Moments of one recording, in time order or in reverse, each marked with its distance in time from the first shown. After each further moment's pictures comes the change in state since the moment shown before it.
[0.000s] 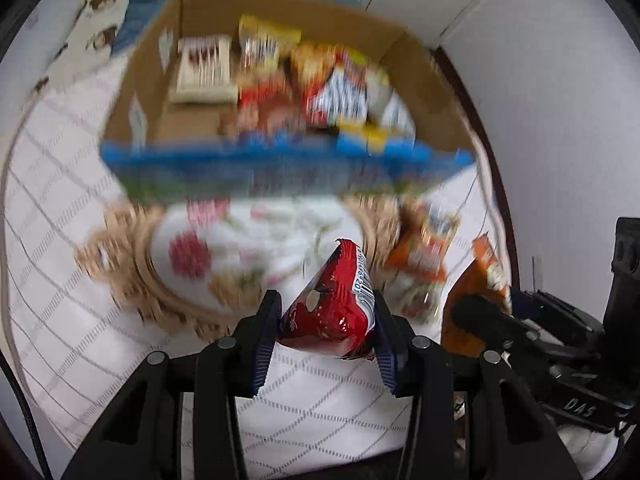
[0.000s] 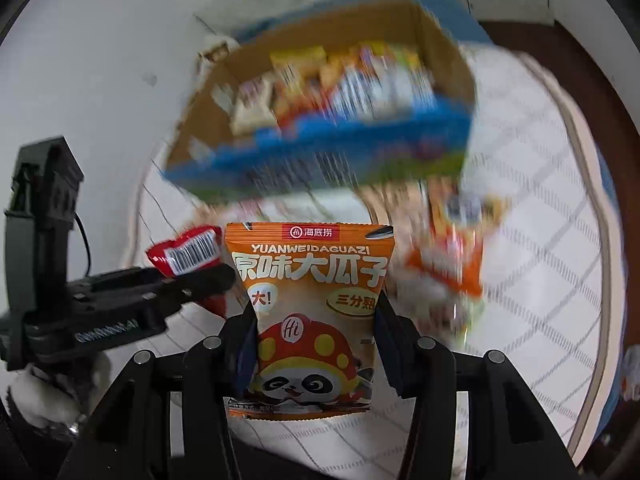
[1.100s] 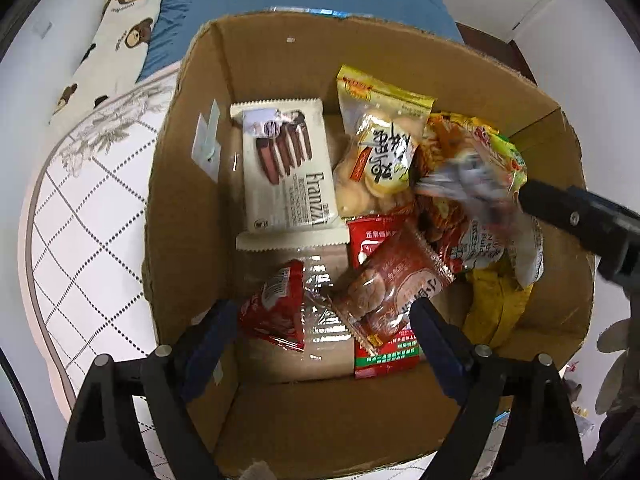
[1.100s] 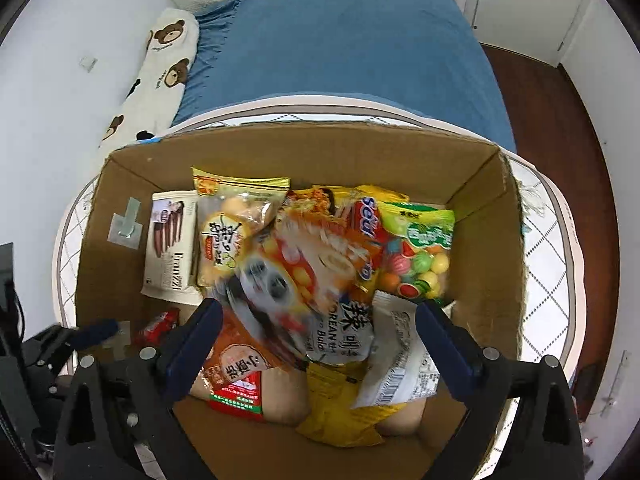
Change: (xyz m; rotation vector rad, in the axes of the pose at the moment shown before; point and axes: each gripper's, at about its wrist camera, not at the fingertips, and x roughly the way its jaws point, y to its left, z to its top) left arm 0.082 0.091 0.155 -0.071 0.114 0.232; right arm 0.143 0.005 0.243 -0.077 0.152 -0.260
